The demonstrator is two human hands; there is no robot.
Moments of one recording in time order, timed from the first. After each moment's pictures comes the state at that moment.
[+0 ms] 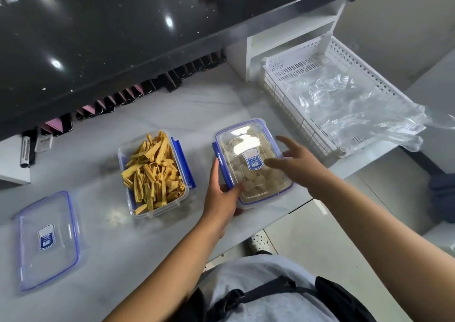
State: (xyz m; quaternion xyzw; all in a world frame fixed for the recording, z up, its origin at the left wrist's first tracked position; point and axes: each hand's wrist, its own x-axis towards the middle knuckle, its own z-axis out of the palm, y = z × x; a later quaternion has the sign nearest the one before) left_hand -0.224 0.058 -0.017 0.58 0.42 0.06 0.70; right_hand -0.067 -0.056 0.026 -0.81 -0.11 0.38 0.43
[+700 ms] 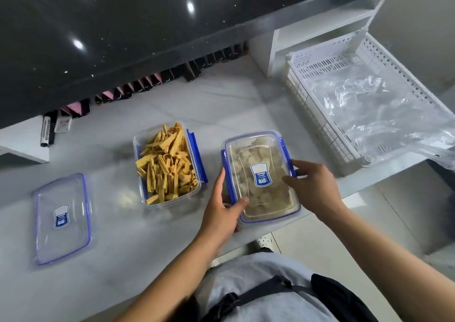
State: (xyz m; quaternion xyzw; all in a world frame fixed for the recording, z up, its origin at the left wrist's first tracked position) left_hand -0.260 0.060 -0.022 0.59 0.47 0.04 0.65; right_hand -0.086 -0.060 -0.008 -0.90 -0.13 0.27 0.33
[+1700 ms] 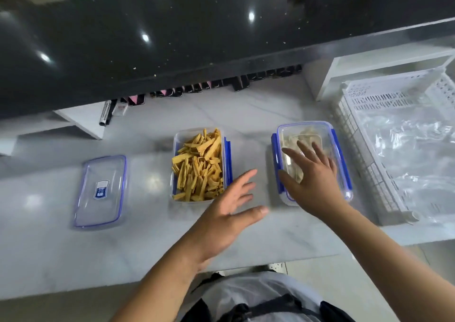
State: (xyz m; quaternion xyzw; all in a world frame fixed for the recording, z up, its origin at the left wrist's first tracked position) left_hand -0.275 0.080 0.078 0.60 0.38 0.04 0.71; right_hand -0.068 0.013 0.011 -0.84 -0.45 0.18 0.25
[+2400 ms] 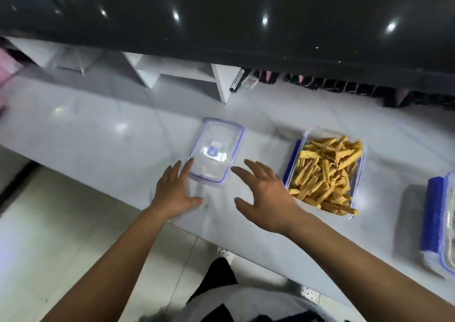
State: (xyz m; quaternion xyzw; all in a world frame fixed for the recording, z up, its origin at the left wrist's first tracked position) left_hand -0.583 0.209 -0.035 0.69 0.69 -0.07 0.22; right_hand -0.327 0.157 0.011 -0.57 -0.75 0.30 0.12
